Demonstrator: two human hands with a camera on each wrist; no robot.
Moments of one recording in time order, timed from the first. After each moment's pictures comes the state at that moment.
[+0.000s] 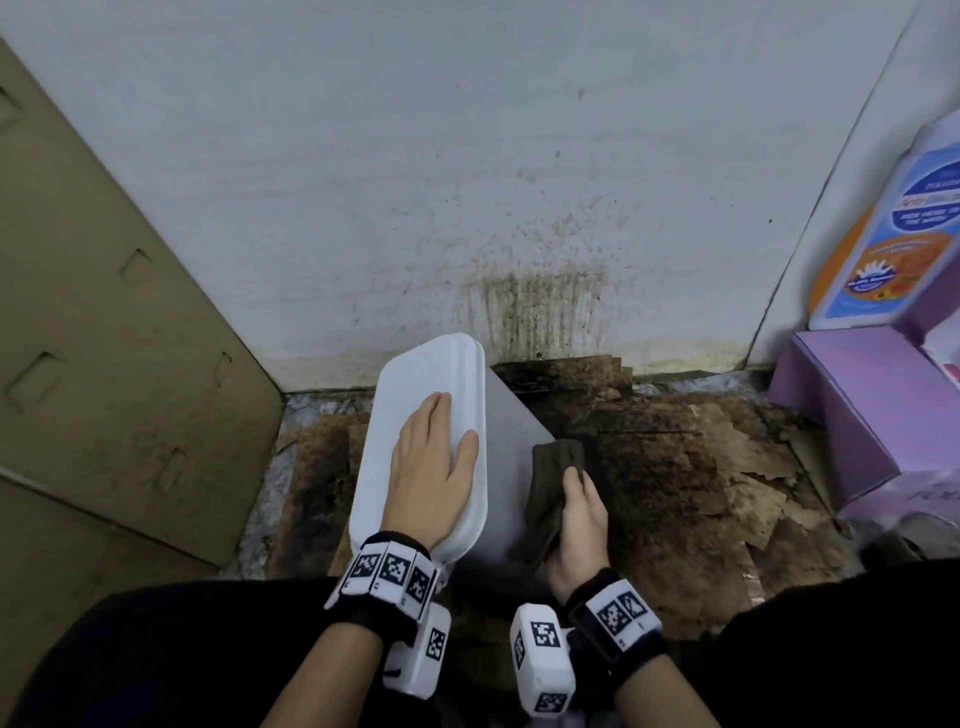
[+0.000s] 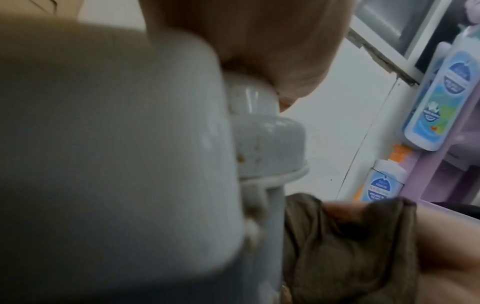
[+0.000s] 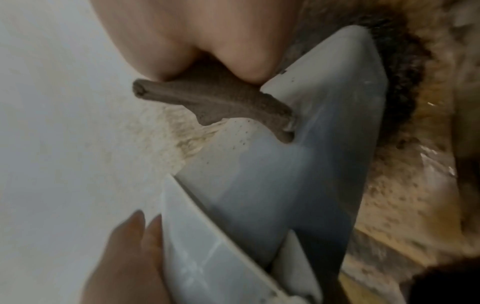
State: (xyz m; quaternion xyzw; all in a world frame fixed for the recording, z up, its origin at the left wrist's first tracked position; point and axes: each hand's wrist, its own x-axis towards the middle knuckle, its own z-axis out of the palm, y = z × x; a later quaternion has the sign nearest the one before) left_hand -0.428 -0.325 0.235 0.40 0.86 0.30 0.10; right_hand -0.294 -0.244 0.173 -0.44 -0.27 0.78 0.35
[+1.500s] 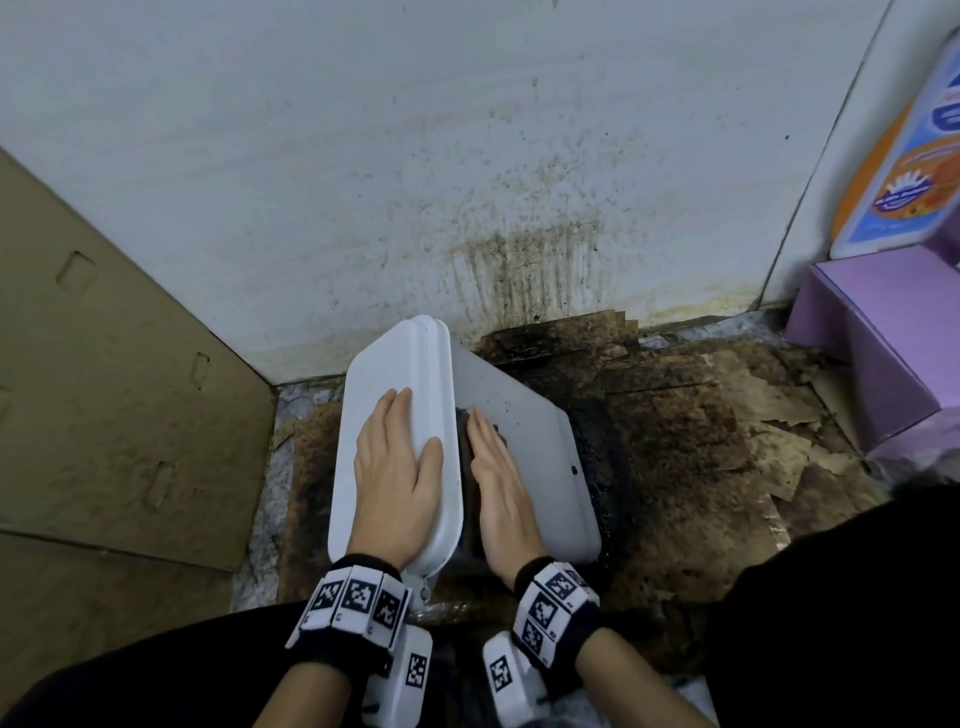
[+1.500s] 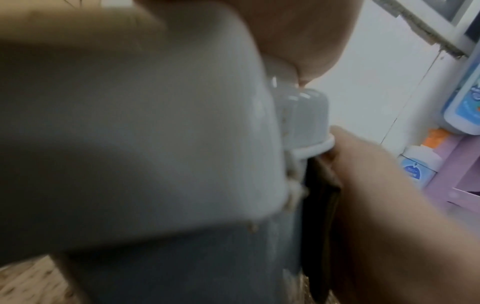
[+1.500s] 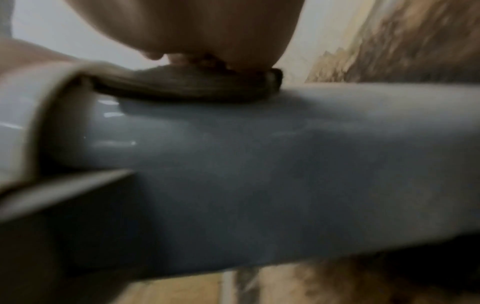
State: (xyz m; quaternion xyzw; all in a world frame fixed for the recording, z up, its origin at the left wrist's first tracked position) left_hand -0.454 -0.341 0.212 0.41 0.86 0.31 0.08; right_hand -0.349 -0.269 0.158 -0.28 -0.71 0.60 0.23
